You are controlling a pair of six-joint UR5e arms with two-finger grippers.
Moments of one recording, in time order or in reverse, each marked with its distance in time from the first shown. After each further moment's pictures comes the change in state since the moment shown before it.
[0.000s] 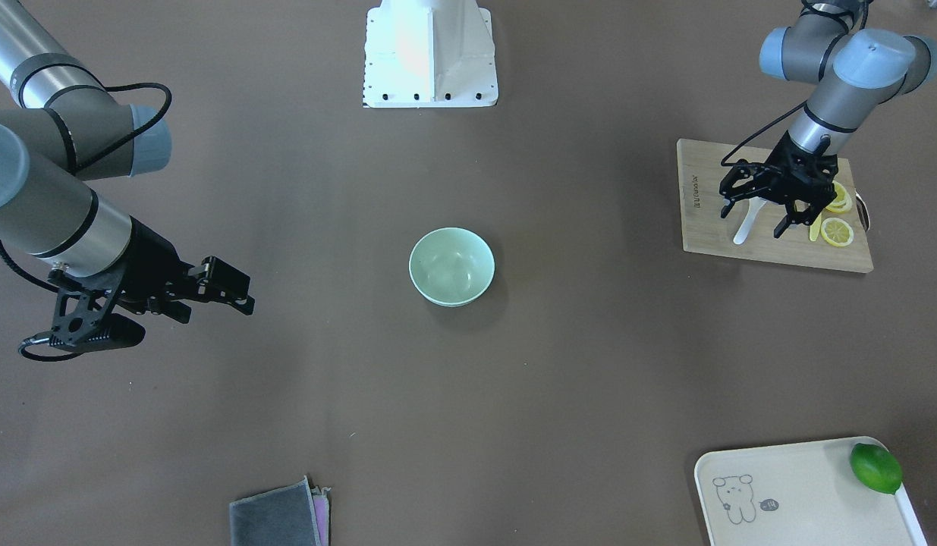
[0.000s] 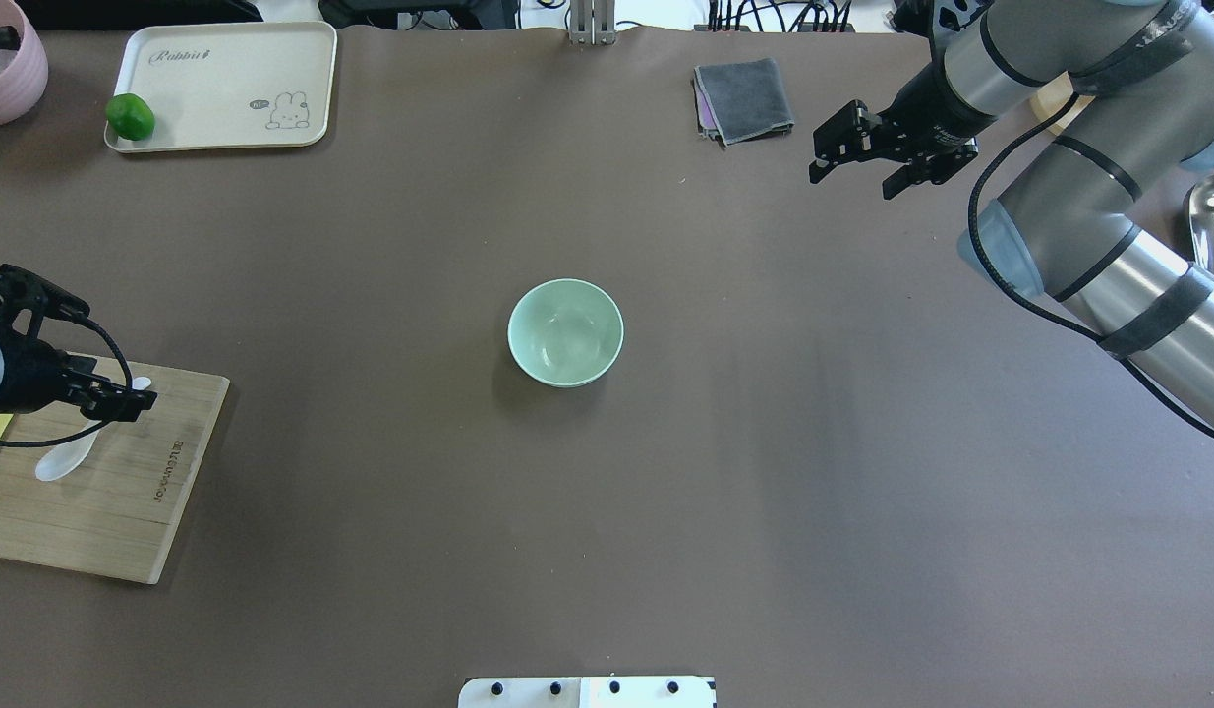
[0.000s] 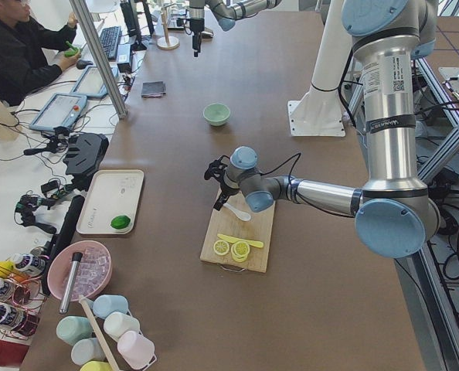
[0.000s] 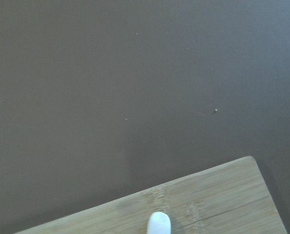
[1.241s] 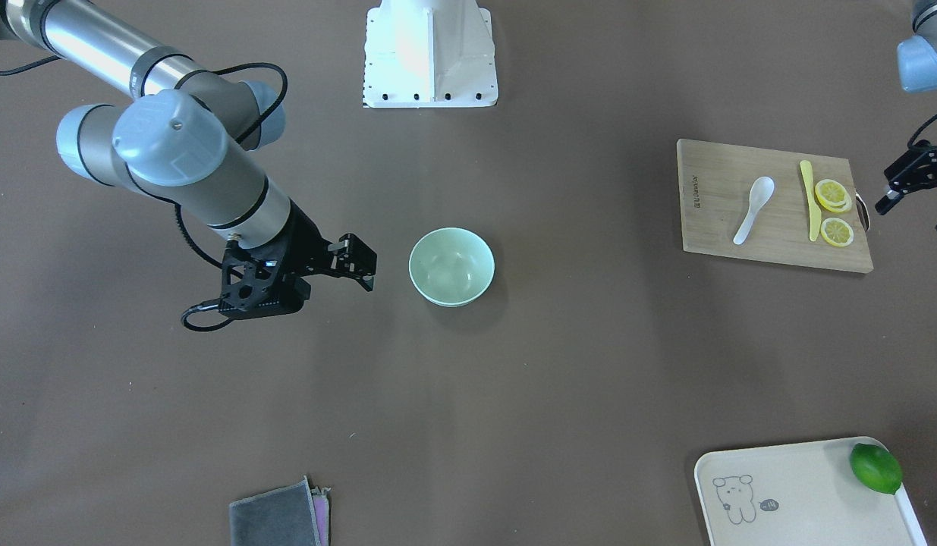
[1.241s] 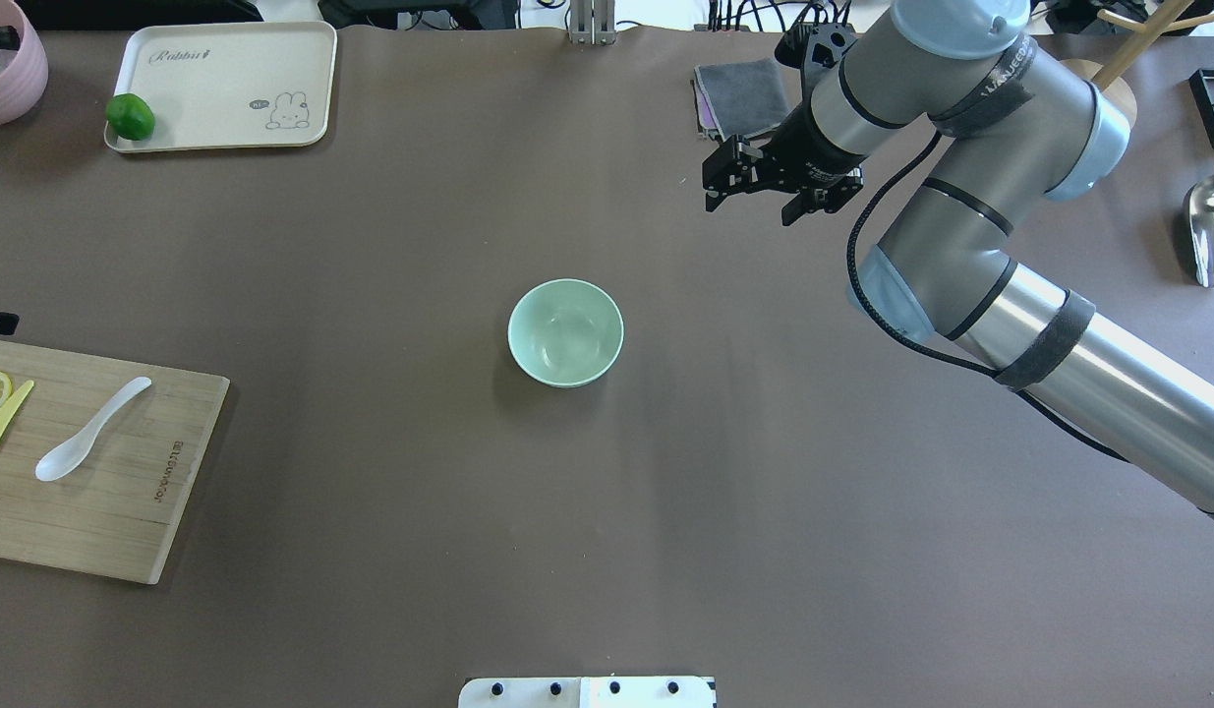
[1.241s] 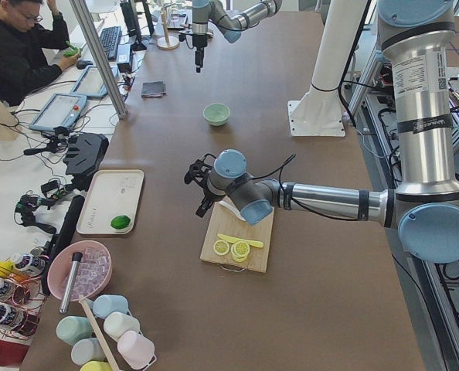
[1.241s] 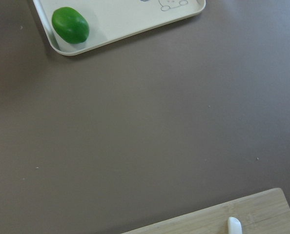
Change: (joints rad) left arm -0.298 0.030 -0.044 0.011 -0.241 0.141; right arm -0.137 0.108 -0.025 0.002 -0.122 0.119
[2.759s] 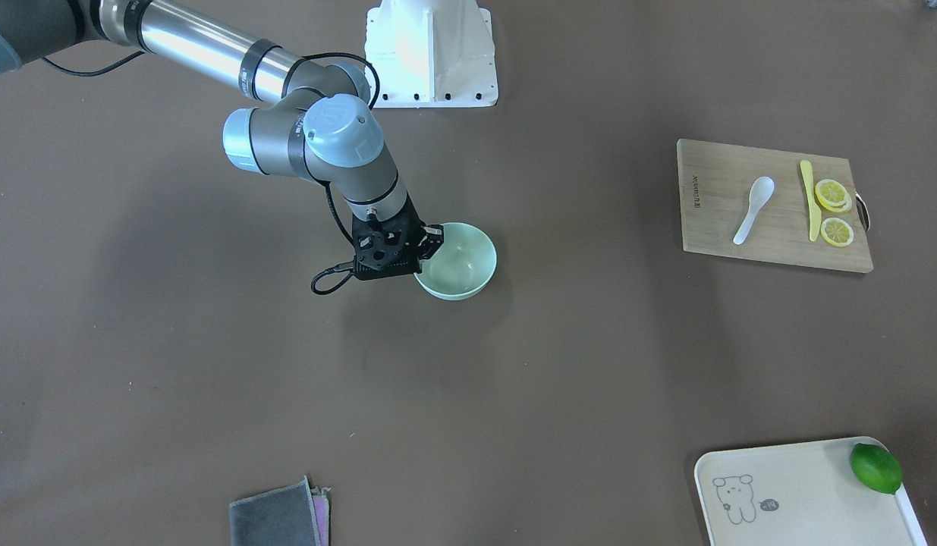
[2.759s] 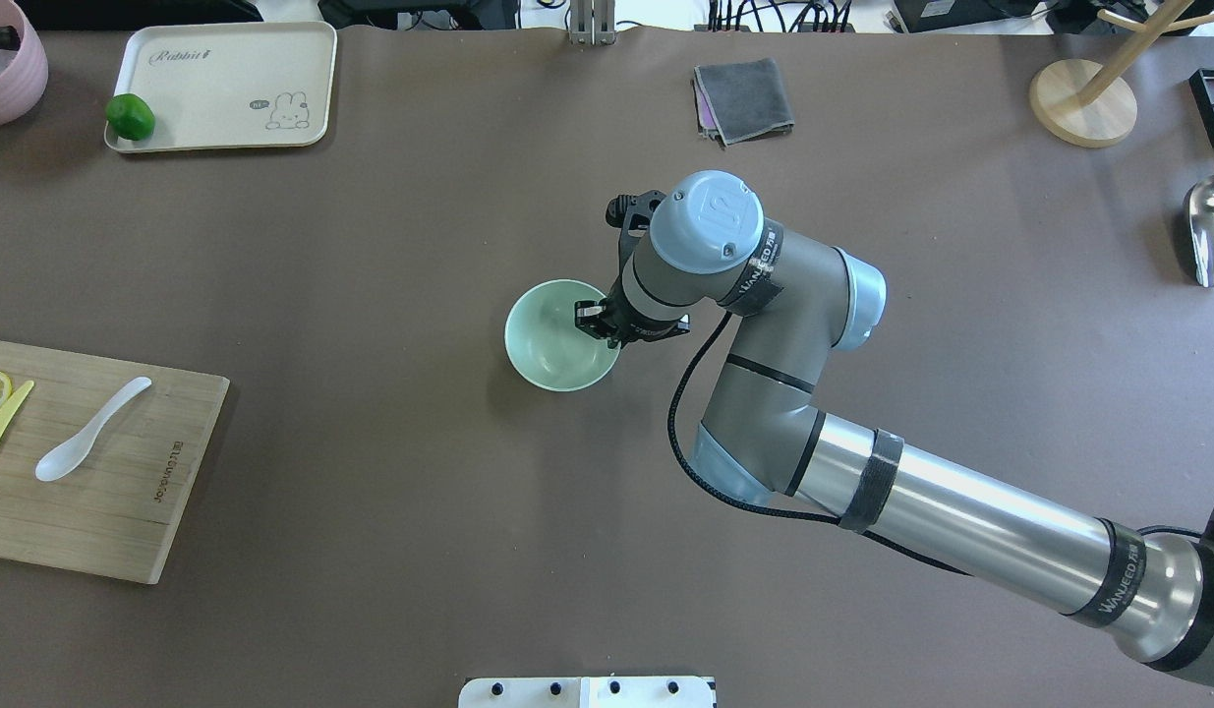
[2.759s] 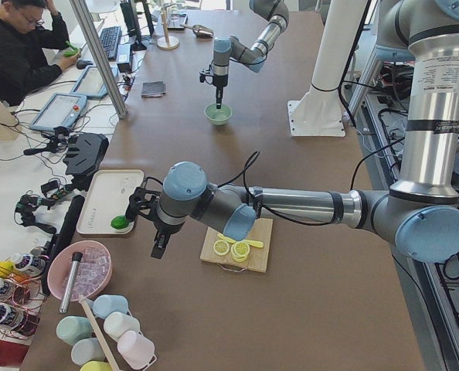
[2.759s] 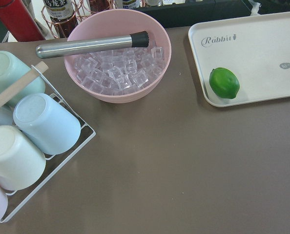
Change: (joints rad) left arm -0.522 -0.212 0.195 0.392 -0.174 0.240; right arm -0.306 0.128 -0.121 0.007 -0.287 0.130
